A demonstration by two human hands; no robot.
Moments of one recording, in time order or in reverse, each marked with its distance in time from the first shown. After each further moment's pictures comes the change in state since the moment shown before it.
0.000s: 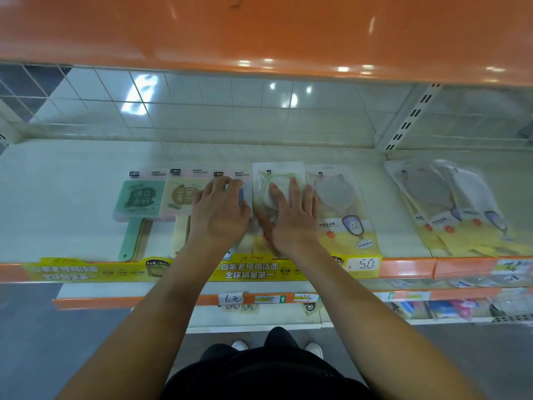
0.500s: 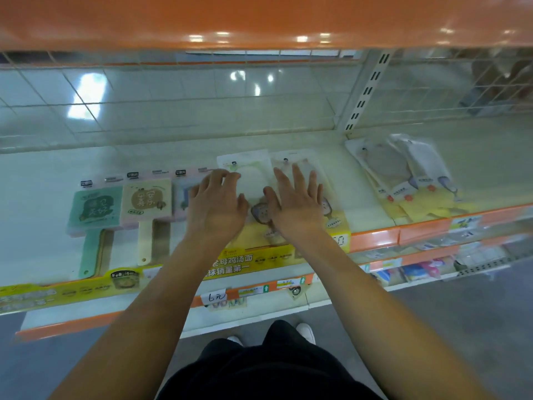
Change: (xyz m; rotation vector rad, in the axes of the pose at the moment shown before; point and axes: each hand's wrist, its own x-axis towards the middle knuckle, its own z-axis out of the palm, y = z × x) left_hand 0.007 0.041 0.016 -0.015 -0.043 0.127; right_hand -0.020 0.038 -0.031 0.149 0.162 0.156
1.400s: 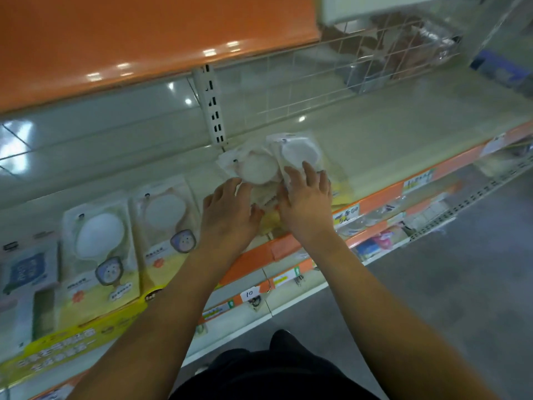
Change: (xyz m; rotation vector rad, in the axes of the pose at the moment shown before) left_hand 0.045 0.257 0.097 0.025 -0.121 0.274; right_hand 0.017 0.245 -0.114 0.039 0.317 0.203
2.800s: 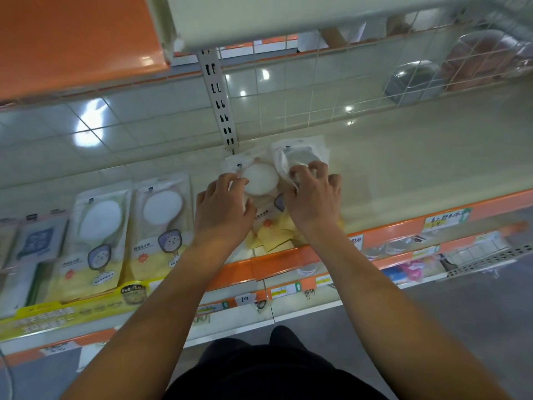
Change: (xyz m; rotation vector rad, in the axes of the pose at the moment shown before) left_hand 0.028 0.032 0.005 0.058 0.086 -0.227; right_hand 0.067 0.032 -0.004 0.017 -0.114 -0.096
